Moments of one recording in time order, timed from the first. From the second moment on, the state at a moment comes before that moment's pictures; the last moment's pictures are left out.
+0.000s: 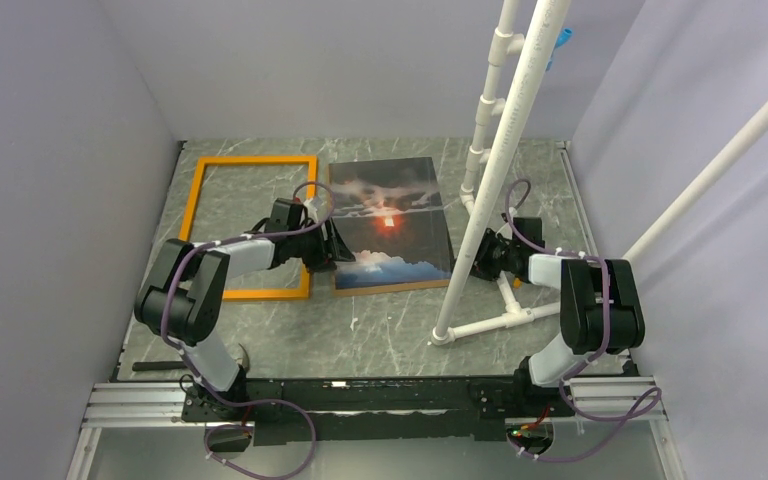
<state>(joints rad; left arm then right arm) -0.33 1.70 0.84 0.01 0.49 -0.64 -0.01 1.58 0.63 0.10 -0.56 0.59</state>
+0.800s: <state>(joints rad) -0.33 1.70 0.79 0.11 0.49 -0.65 -0.01 1.59 0.57 0.20 -0.69 0.60</state>
